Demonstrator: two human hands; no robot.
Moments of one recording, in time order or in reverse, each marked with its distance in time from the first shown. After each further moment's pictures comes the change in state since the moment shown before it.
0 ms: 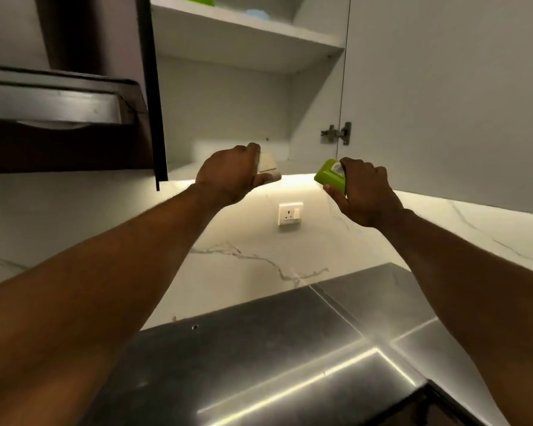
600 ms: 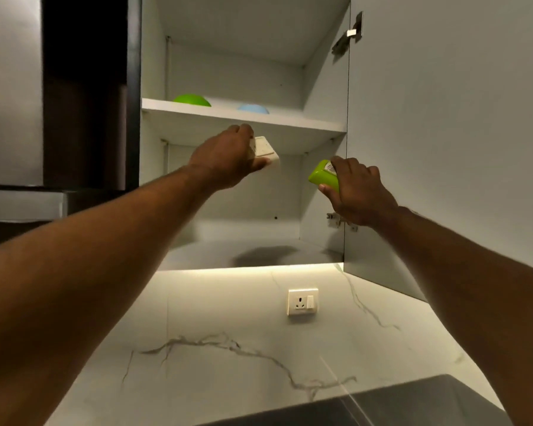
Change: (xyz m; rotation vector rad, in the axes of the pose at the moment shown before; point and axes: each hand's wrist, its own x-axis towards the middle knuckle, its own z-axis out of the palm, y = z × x) left_hand 0.177 0.014 -0.056 0.053 0.232 -0.124; right_hand 0.190 0.076 -0.002 0.084 0.257 -0.160
